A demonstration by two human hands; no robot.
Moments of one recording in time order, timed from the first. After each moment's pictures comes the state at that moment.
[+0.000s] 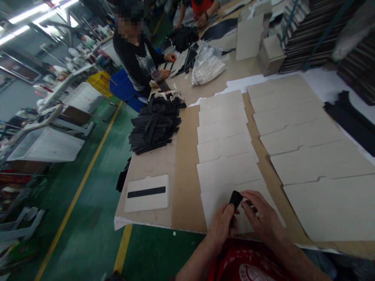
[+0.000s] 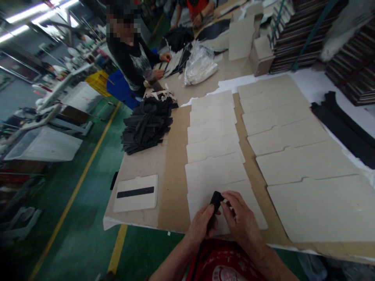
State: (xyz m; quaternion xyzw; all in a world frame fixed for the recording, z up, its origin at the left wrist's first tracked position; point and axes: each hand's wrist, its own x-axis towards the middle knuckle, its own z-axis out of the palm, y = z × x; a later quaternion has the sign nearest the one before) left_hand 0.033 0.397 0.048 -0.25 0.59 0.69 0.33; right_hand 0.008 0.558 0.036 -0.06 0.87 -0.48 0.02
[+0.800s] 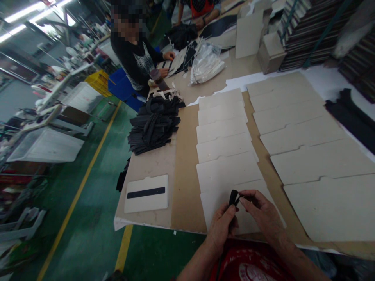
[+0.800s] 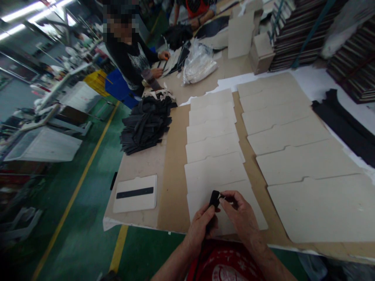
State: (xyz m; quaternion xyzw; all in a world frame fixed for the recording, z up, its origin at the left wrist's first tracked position) left_hand 0.033 0.401 0.047 -0.27 0.55 0.73 0.30; right_hand -0.006 0.552 0.043 0.18 0.75 -0.61 0.19
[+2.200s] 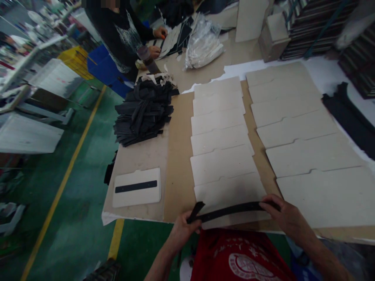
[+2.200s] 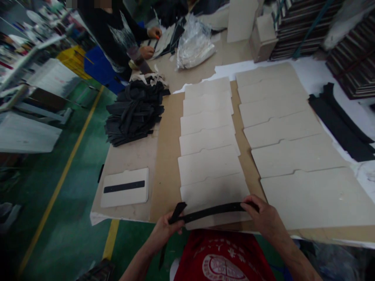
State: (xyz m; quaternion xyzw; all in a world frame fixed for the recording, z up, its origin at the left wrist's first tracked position) left_hand 0.077 0.293 0.020 -0.25 0.67 0.61 0.34; right_hand 0.008 0.641 0.029 0.15 0.87 -0.39 0.26
